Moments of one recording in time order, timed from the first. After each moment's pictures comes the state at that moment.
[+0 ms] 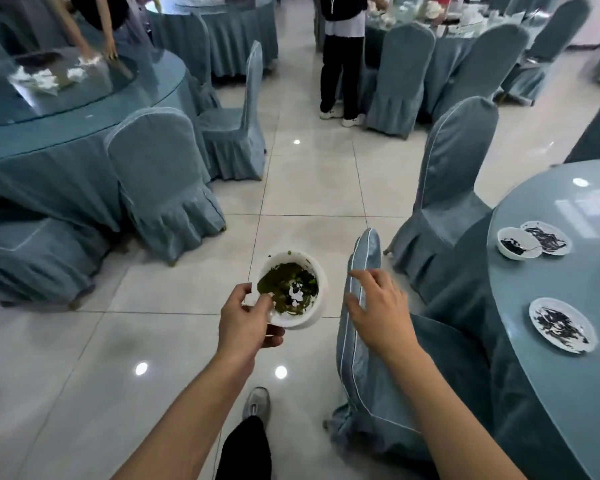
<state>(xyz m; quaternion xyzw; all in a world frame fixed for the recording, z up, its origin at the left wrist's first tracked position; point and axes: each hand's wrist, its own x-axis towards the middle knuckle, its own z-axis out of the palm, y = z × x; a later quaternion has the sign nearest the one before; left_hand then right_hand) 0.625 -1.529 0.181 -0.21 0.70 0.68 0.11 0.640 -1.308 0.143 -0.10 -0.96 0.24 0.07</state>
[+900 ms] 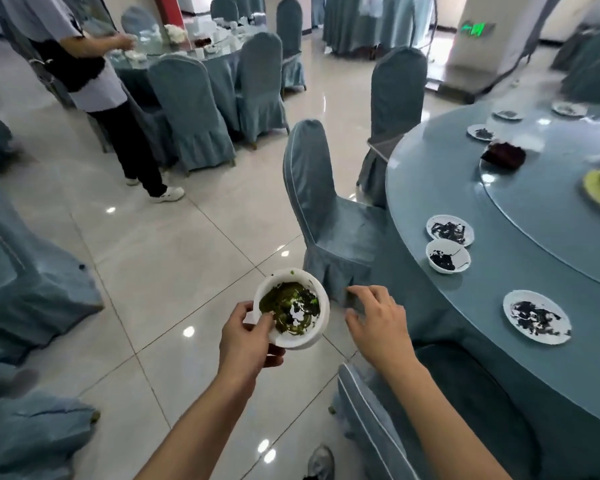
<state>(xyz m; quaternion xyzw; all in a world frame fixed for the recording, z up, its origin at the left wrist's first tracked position) 0.192 -1.321 0.178 0.08 0.75 0.56 0.33 0.348 -1.168 0.116 -0.45 -0.86 0.20 0.16</state>
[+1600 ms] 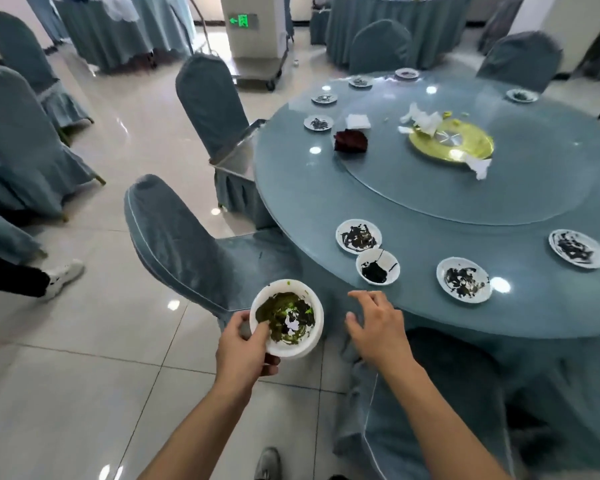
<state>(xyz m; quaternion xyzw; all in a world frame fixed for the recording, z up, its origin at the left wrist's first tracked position) 0.059 -1.047 0.148 0.31 0.70 0.40 0.50 0.289 -1.020 0.093 -0.72 -0.64 0.19 0.19</state>
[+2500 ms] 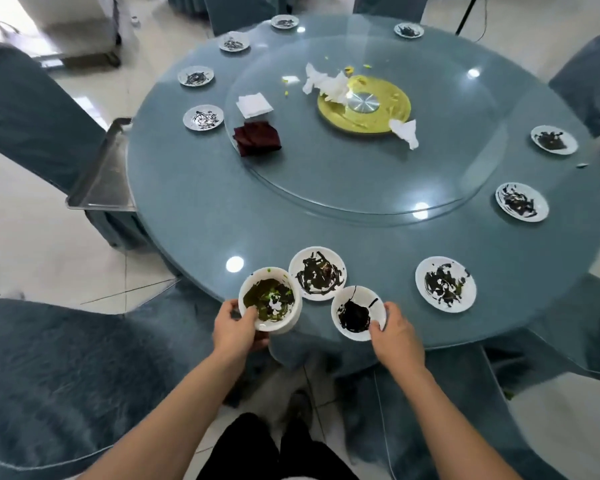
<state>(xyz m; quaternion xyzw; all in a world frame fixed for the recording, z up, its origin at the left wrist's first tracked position) 0.118 -0.723 0.050 0.38 0.68 0.23 0.59 0.355 -0.867 0.014 -0.91 -0.29 0.25 0.15</state>
